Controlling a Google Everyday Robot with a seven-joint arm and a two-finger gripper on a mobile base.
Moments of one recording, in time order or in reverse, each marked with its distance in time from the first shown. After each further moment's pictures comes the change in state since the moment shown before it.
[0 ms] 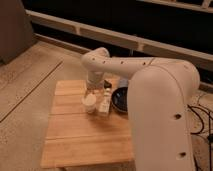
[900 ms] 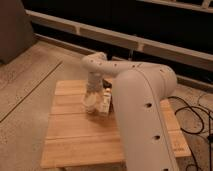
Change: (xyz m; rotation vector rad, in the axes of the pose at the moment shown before) arm -0.007 -0.008 0.044 0.011 0.123 0.054
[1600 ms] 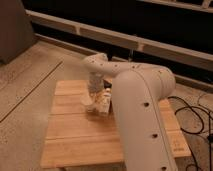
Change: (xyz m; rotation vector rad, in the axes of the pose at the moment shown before) arm -0.011 0.002 -0.015 -0.036 -0.051 0.009
